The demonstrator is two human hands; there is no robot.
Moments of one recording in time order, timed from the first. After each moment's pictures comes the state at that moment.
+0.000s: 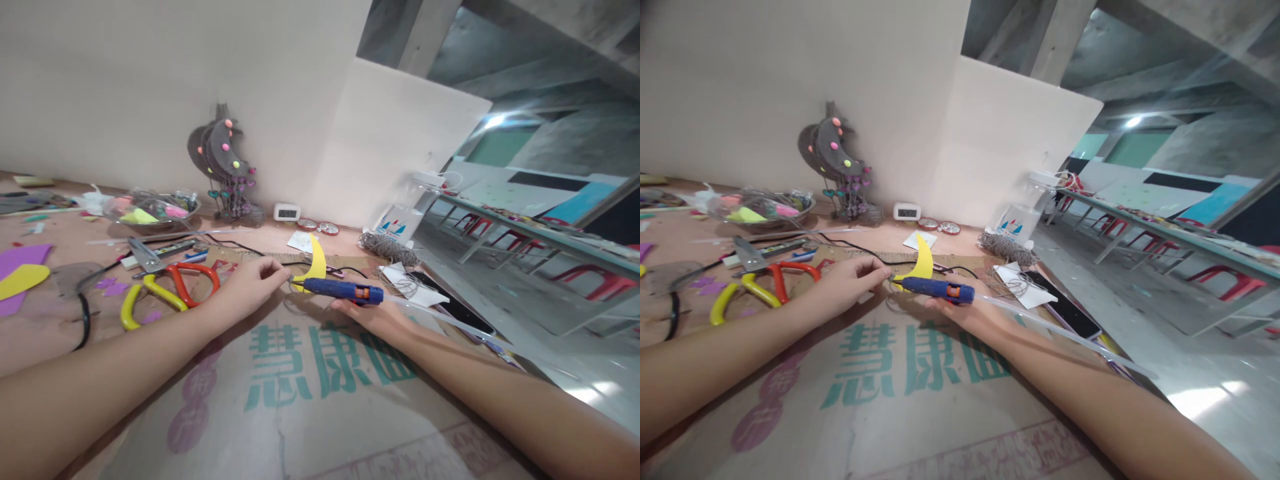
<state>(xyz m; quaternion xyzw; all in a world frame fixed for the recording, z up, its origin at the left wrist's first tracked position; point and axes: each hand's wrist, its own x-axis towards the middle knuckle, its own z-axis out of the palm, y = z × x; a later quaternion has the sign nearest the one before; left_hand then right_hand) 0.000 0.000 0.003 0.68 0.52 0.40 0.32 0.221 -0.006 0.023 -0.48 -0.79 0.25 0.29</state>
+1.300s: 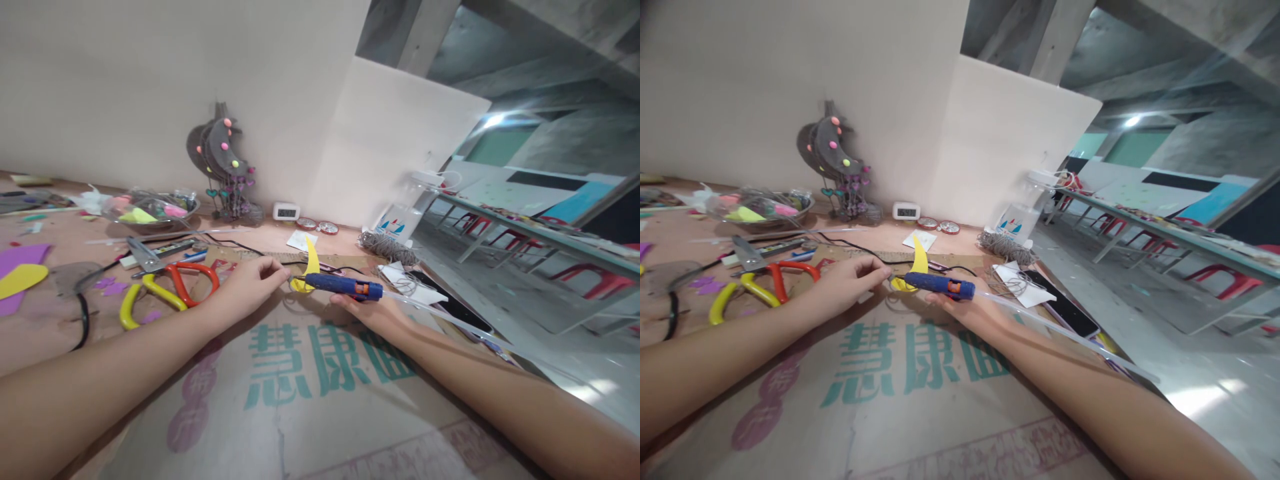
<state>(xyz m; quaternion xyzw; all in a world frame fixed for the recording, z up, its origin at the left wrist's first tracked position) 0.000 -0.002 0.005 0.68 0.54 0.39 0.30 0.230 0.002 0.010 -0.48 -0.79 0.24 0.29</state>
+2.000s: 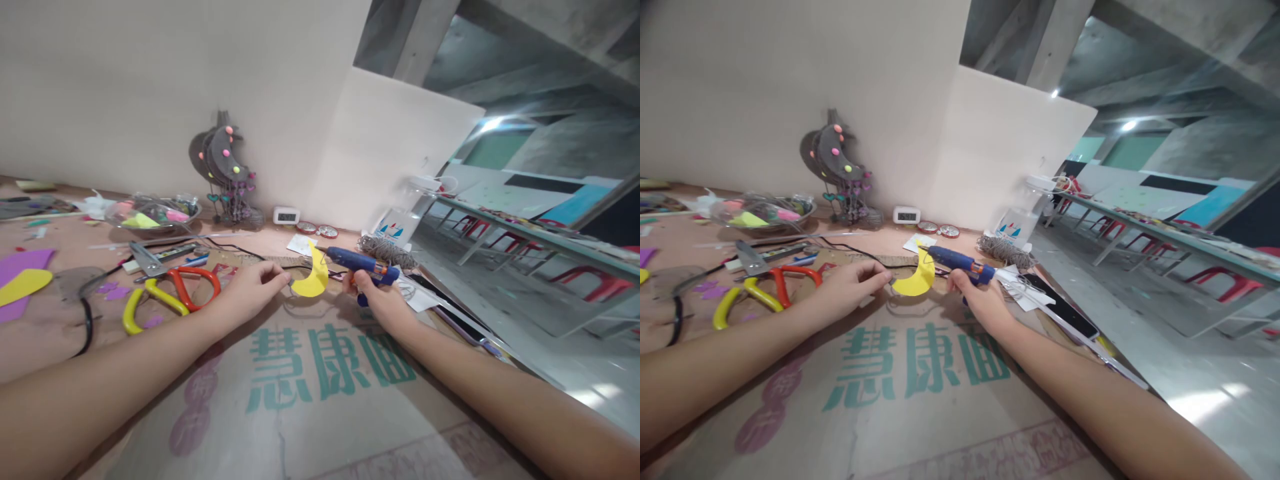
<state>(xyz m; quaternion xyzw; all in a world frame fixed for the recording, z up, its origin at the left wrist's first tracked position) -0.001 0.000 0.001 0.69 0.52 0.40 0.31 0.239 0.012 0.014 -0.49 -0.75 0.25 0.37</state>
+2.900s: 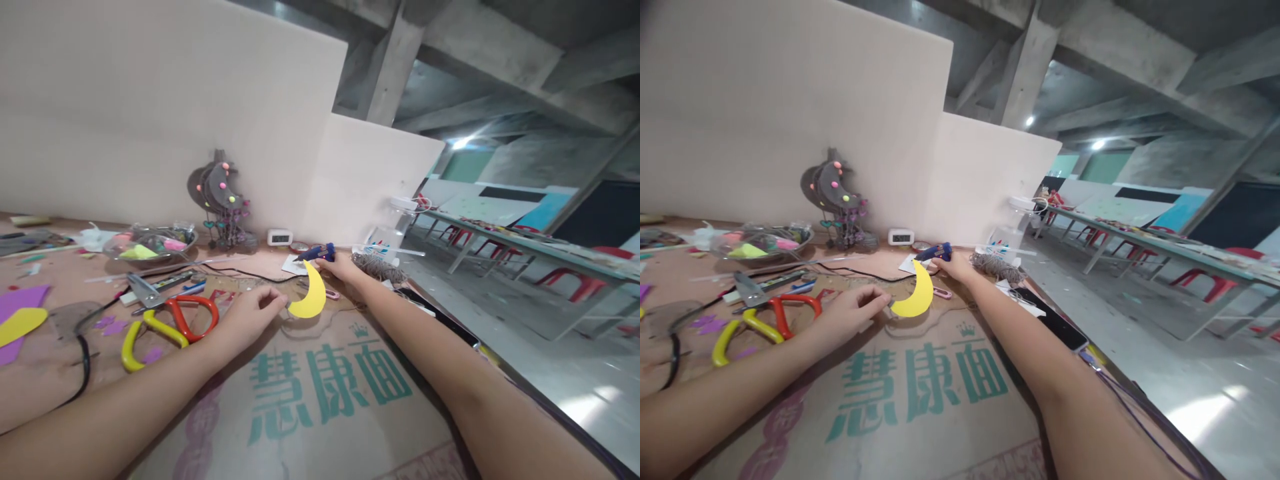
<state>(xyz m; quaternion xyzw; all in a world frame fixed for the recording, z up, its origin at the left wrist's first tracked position) -0.001 0.004 -0.006 0.68 0.50 0.42 0.35 0.227 0.154 0.013 -0.60 -0.75 0.13 0.25</state>
